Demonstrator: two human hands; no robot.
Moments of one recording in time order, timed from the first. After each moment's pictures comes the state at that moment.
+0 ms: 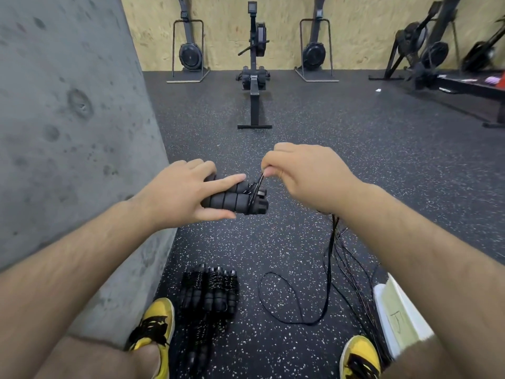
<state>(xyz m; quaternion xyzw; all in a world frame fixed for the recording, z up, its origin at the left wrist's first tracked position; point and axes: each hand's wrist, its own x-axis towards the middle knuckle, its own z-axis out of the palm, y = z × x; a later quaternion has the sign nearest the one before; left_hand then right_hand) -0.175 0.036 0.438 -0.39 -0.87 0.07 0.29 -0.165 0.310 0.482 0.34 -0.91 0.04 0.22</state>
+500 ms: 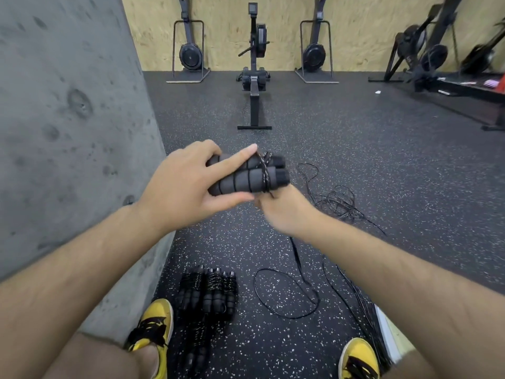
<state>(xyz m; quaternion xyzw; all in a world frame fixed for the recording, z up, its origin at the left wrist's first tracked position) -0.146 0.063 0.463 -0.32 -0.88 -0.02 0.34 -0.159 0.266 0.433 0.20 -0.91 0.36 -0.01</state>
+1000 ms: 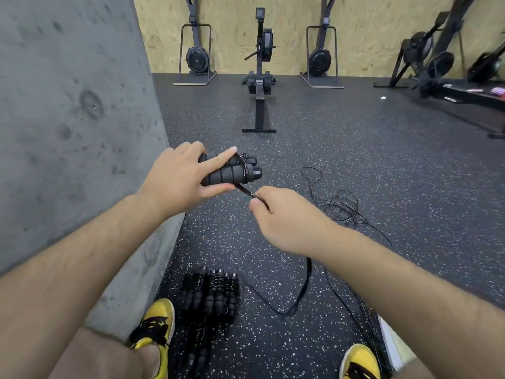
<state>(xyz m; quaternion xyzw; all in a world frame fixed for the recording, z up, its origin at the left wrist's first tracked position) -0.184 0.030 0.447 -0.25 -0.90 0.06 0.35 -0.117 0.267 0.459 0.22 -0.94 0.25 0.01</state>
